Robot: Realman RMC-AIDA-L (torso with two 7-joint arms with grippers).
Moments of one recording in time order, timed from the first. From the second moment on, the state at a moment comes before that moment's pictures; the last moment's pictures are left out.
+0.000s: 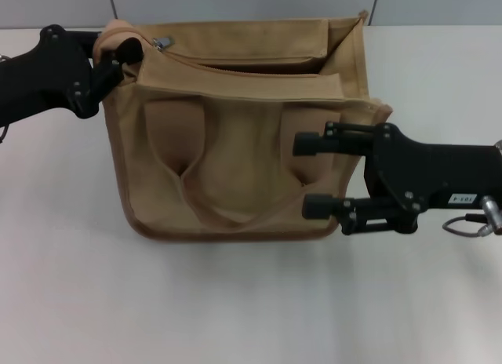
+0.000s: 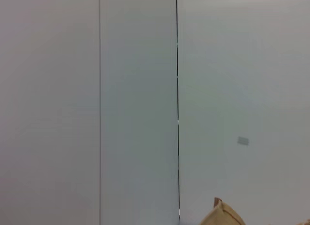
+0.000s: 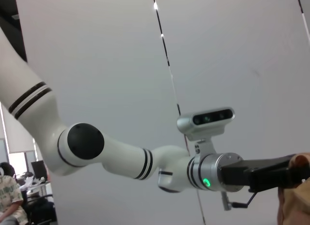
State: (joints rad) left arm -0.56 -2.00 0.44 0.58 1.84 1.76 -1.12; right arm 0.63 2.08 -0.63 -0.44 -1.91 -1.97 1.17
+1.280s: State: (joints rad) left arm -0.54 -2.00 0.44 0.58 1.84 1.78 -1.12; right arm 0.92 2.06 -0.94 -1.06 -1.96 -1.59 1.39
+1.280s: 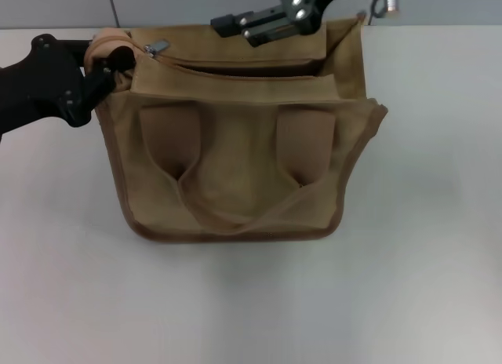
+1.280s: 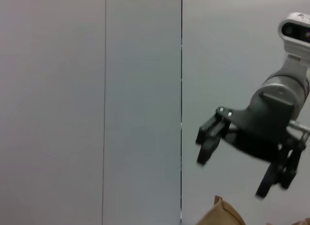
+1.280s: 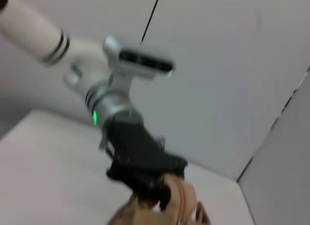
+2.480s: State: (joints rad) left arm -0.54 -2.00 0.44 0.57 1.81 1.78 -1.12; right arm 1.04 2.09 -1.27 -1.02 -2.13 -1.30 1.32
